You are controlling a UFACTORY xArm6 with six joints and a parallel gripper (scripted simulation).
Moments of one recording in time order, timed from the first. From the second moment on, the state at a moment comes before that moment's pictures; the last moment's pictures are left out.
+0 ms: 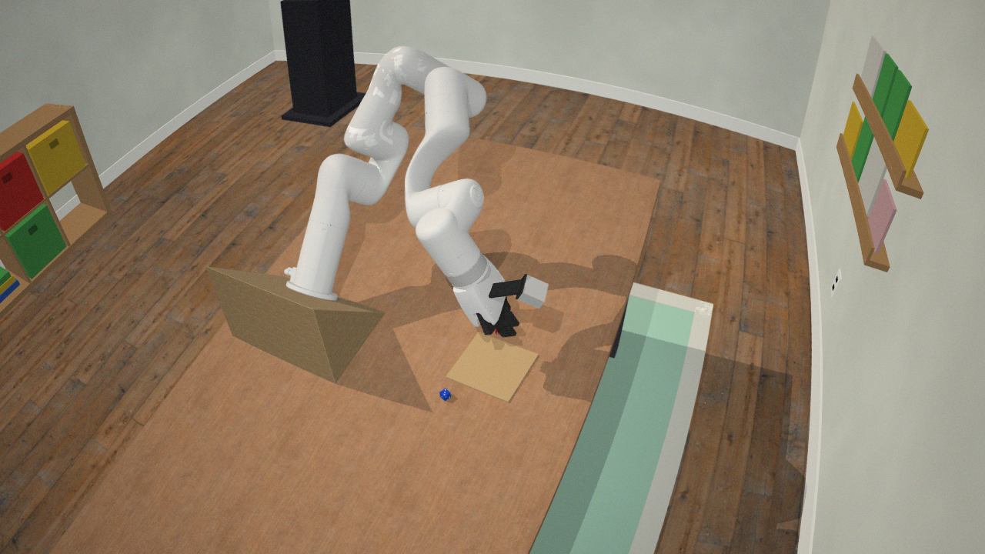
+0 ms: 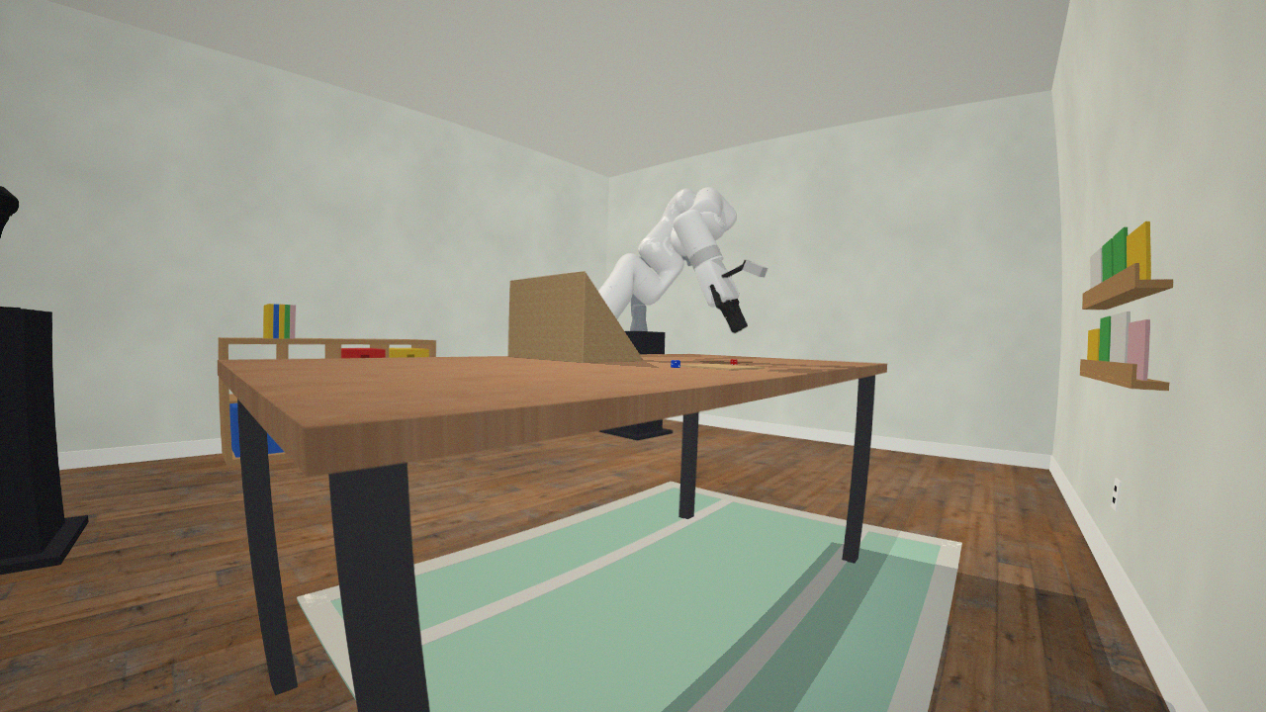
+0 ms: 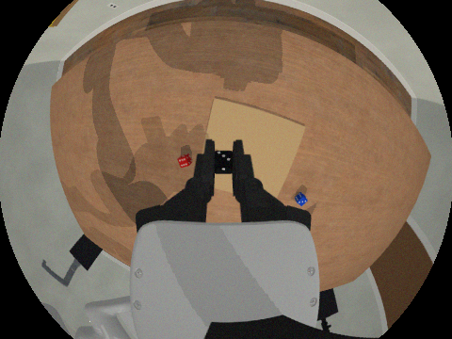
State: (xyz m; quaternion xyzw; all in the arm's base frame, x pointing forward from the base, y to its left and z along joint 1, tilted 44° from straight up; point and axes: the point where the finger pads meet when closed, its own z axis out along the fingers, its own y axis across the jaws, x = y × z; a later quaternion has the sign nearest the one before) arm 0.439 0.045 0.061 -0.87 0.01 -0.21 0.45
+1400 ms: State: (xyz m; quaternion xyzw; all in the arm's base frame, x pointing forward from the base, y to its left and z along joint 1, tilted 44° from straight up) arm 0.421 0.041 0.023 -0.84 0.10 -0.39 0.36
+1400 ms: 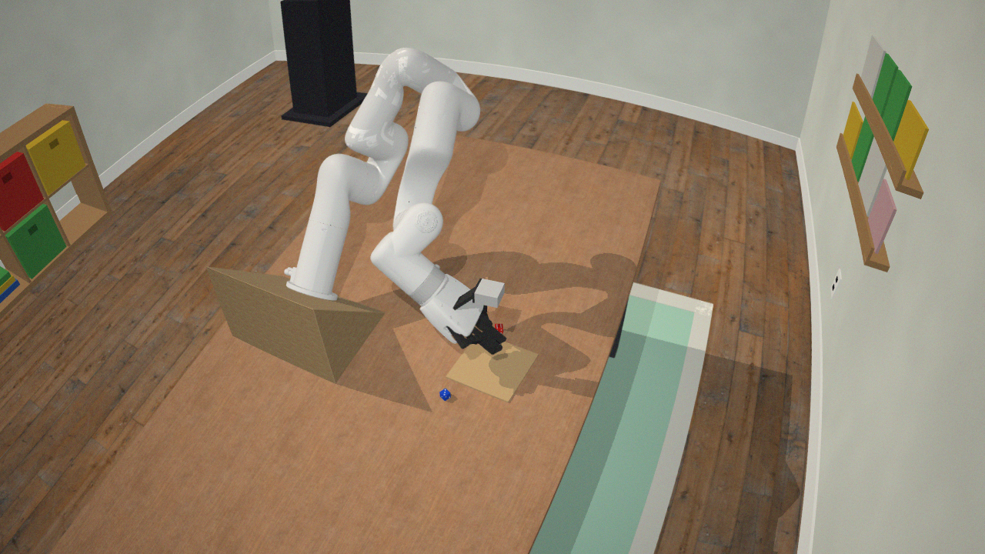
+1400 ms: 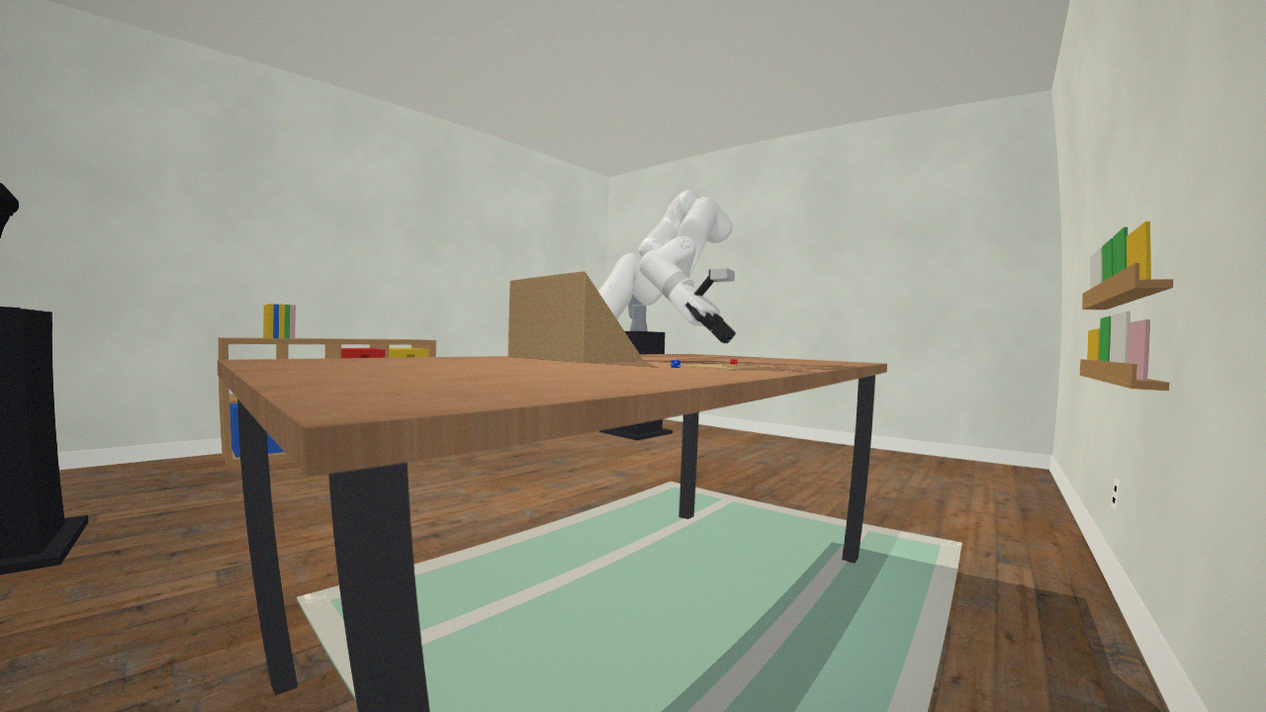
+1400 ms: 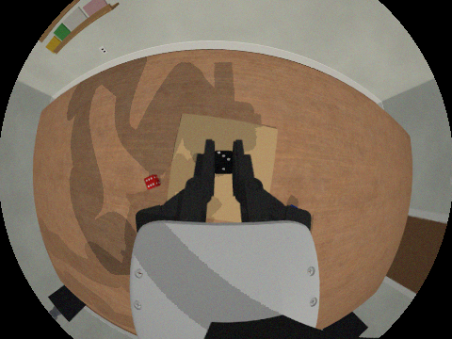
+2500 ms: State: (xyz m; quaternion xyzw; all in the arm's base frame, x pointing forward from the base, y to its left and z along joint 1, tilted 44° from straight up) arm 0.420 0.068 -0.006 -0.84 0.10 -0.39 0.36
